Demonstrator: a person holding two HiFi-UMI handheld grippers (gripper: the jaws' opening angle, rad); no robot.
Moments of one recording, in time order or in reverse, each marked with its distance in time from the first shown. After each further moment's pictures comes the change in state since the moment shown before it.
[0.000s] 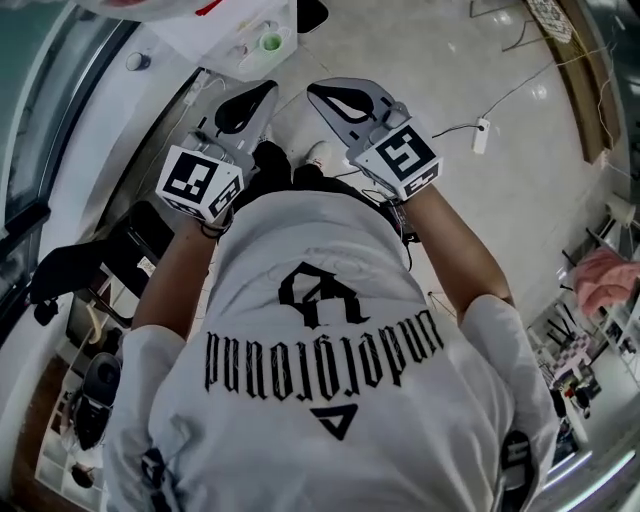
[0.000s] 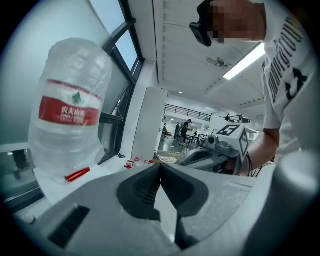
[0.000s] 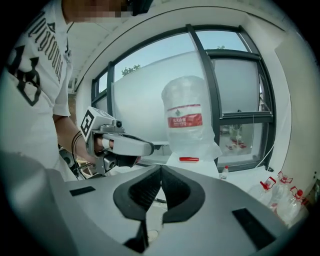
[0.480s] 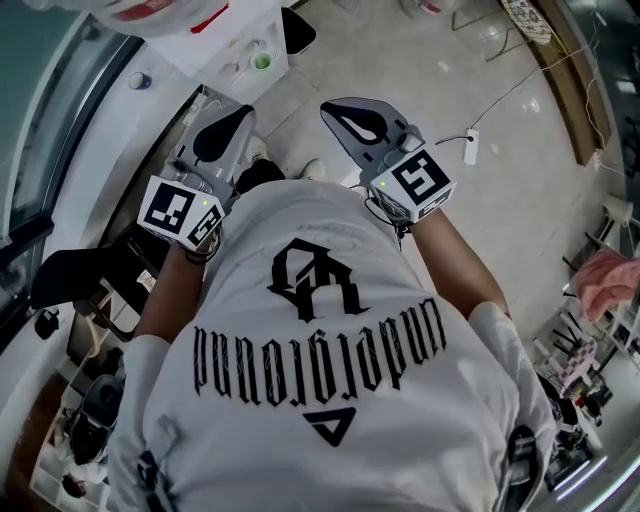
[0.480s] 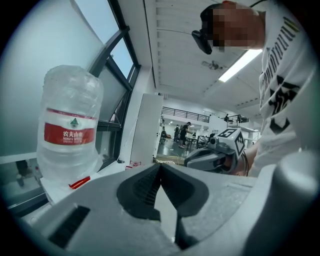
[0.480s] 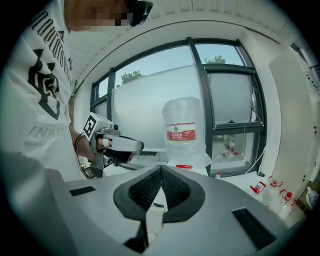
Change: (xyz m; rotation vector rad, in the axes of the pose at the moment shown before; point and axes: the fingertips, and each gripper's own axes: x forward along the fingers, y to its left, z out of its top) left arm -0.045 -0.050 0.042 0.032 -0.047 0.012; right arm -0.084 0.022 0.029 -0.035 -0.067 -0.056
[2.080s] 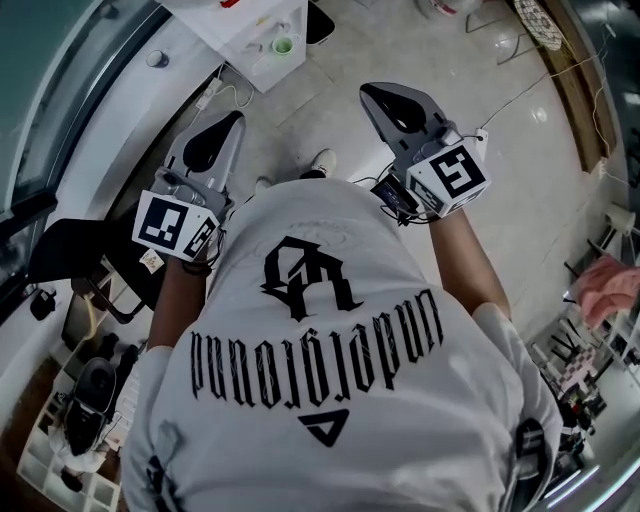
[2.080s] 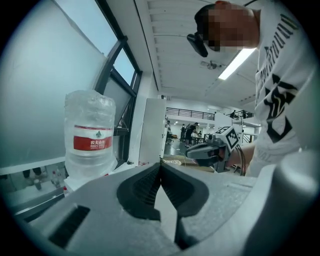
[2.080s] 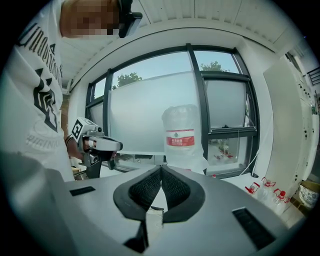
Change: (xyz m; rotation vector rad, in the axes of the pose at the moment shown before) left arm -0.098 -0.010 0.005 0.039 -0.011 0.088; right arm -0.020 0.028 0.022 0.008 -0.033 -0.073
